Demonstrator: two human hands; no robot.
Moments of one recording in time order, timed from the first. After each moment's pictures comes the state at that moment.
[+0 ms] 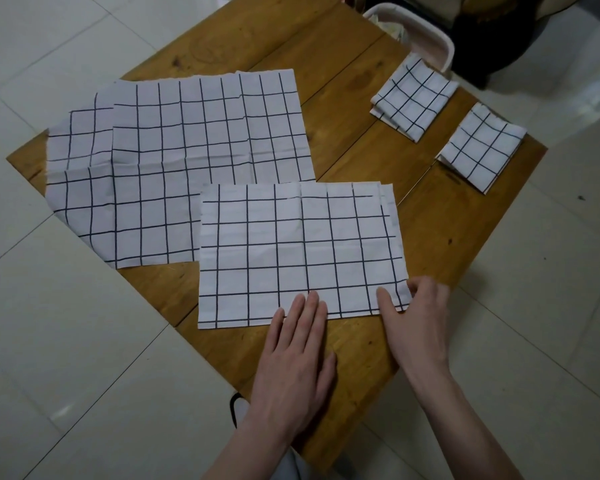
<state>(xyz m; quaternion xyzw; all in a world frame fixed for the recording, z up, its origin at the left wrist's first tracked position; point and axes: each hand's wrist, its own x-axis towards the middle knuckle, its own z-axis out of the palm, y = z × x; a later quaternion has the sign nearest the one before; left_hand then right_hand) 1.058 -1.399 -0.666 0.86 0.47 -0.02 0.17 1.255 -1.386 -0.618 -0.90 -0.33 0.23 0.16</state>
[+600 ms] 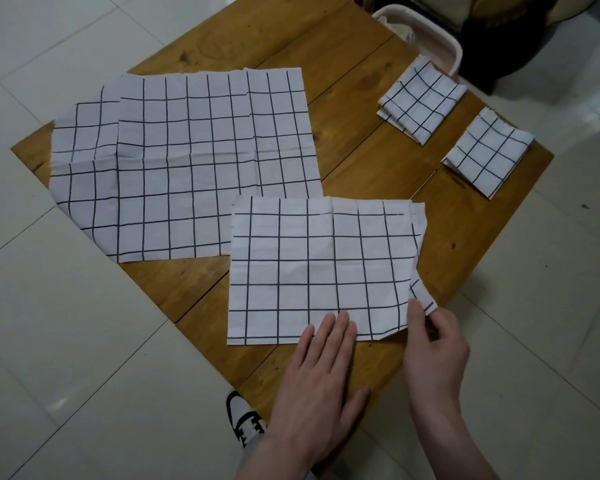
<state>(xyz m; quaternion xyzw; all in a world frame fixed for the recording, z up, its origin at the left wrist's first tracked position) 1.078 -1.422 -0.650 0.89 0.42 -0.03 0.19 1.241 -1.415 -0.602 -0.86 -0.21 0.24 0.40</state>
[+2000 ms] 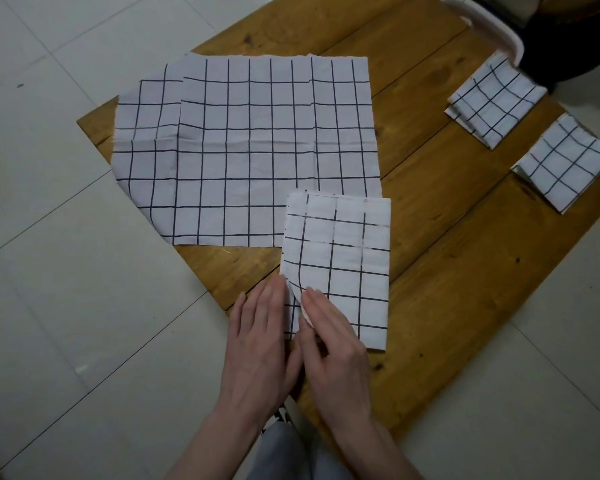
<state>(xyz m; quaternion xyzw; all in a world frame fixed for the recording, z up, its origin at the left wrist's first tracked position) 0.968 -1.370 -0.656 0.78 0.59 0.12 0.20 1.093 -1.394 -0.648 -0.70 -0.56 0.30 0.32</state>
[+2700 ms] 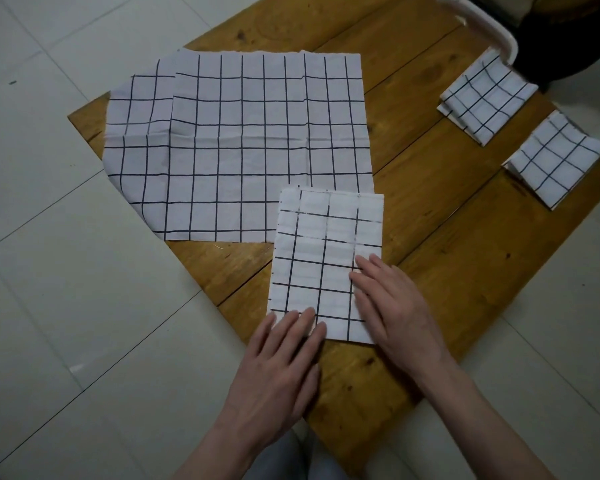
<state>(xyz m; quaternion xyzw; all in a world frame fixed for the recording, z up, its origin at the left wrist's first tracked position) 0.973 -1.403 -0.663 0.89 0.43 0.02 0.14 1.222 -1.363 -0.662 -0.62 -0.76 0.15 0.15</state>
